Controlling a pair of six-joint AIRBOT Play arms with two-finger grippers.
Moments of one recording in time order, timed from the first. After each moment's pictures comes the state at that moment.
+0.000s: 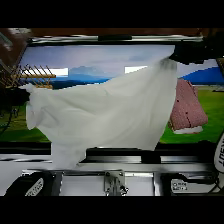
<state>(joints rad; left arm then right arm) -0.01 -0.84 1.13 1.46 -1.08 -1.62 -0.10 -1.55 1.86 2.12 -1.25 -1.65</state>
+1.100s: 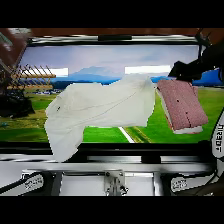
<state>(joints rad) 0.38 -1.25 1.13 1.36 -1.37 -1.45 -0.17 -1.63 1.79 1.96 -1.46 -1.67</state>
